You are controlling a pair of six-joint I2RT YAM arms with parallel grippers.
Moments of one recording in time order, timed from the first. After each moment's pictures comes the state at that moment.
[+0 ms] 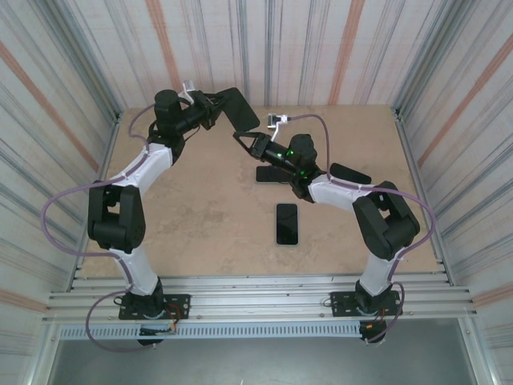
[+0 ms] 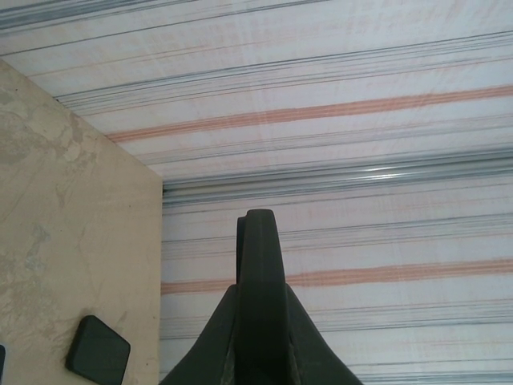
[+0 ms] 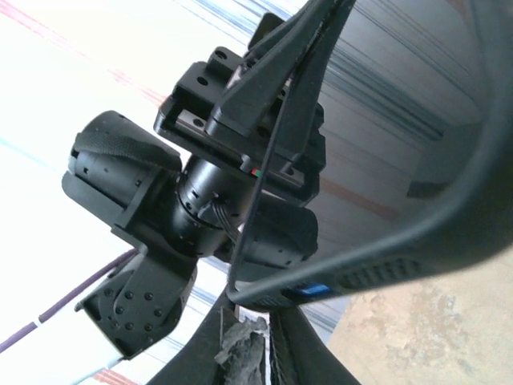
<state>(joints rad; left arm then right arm) -0.21 1.80 1.41 0.38 0.63 -1.41 0.60 1.78 1.08 0.88 -0.47 1.13</state>
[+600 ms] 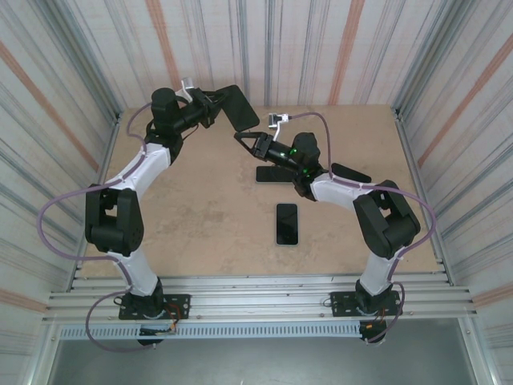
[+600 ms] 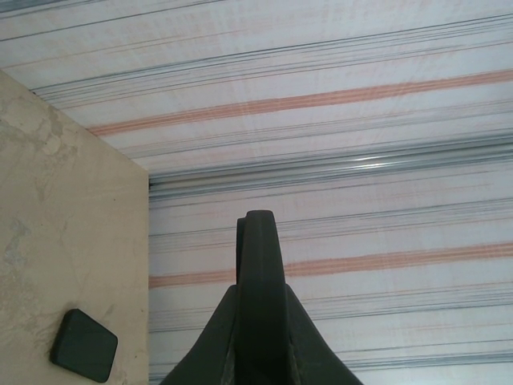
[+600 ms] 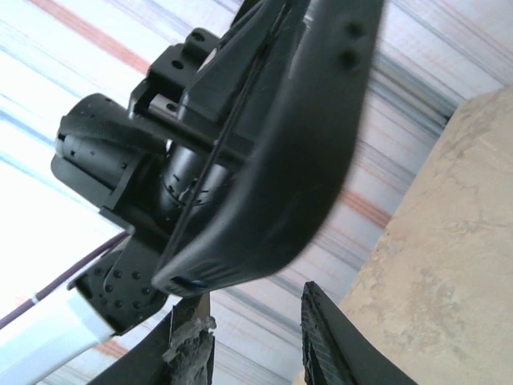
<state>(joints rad) -0.21 1.77 1.42 0.38 0.65 -1.41 0.58 1.79 1.08 0.91 -0.56 1.11</state>
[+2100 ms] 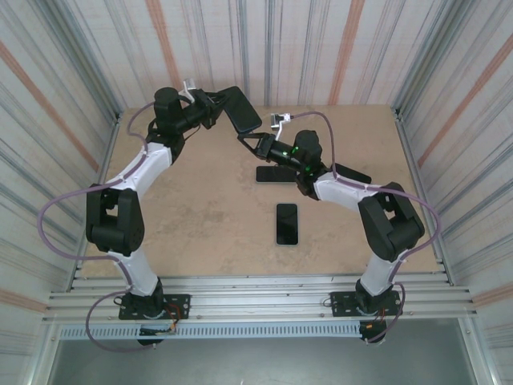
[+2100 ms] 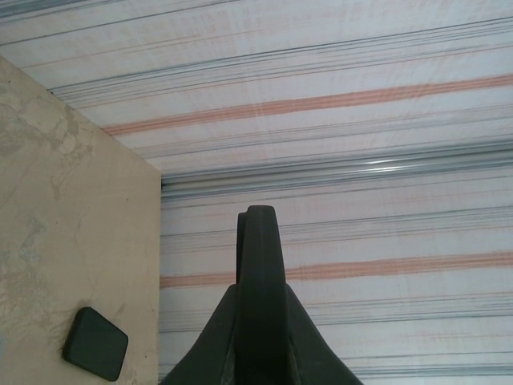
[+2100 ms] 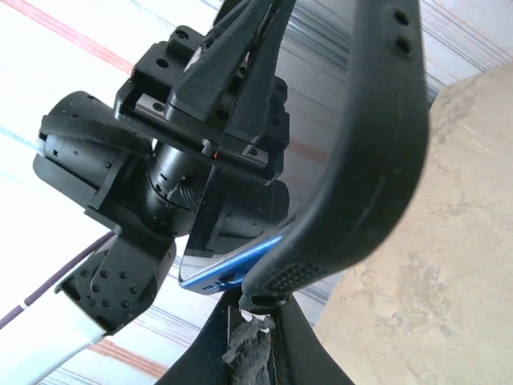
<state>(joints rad) -0.22 1.77 1.43 0.33 0.63 -1.40 0.55 1.75 1.08 0.79 -0.57 1.10</state>
